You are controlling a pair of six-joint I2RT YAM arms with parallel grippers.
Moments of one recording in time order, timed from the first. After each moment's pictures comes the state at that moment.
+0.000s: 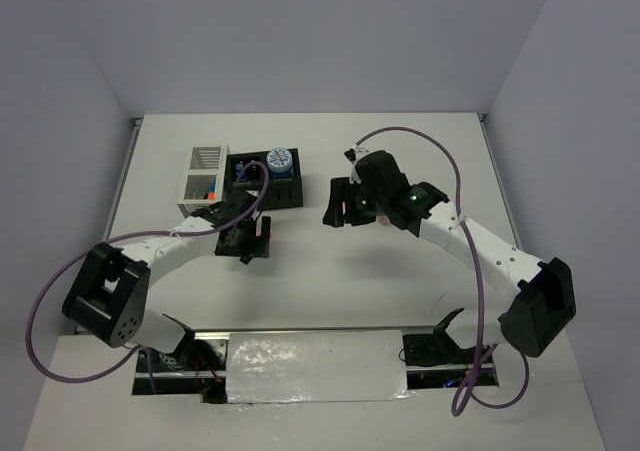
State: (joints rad) left arm -0.47 1.40 0.80 -0.51 -0.09 -0.43; right arm 0.65 1.34 1.14 -0.54 -0.16 0.49
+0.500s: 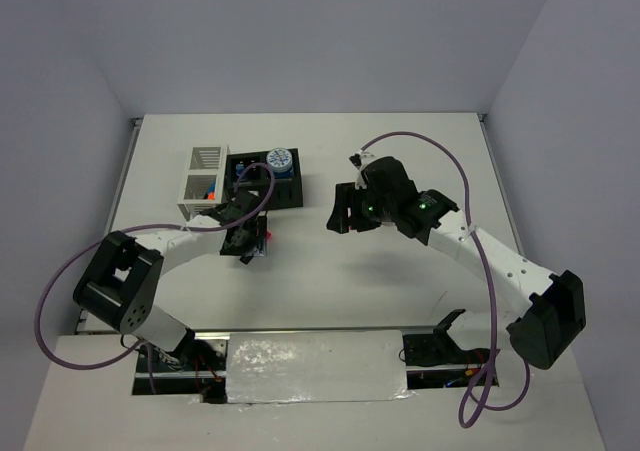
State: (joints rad) left arm -0.48 1.52 0.80 -0.44 -0.19 -0.46; right arm 0.65 1.25 1.07 -0.54 -0.17 0.47
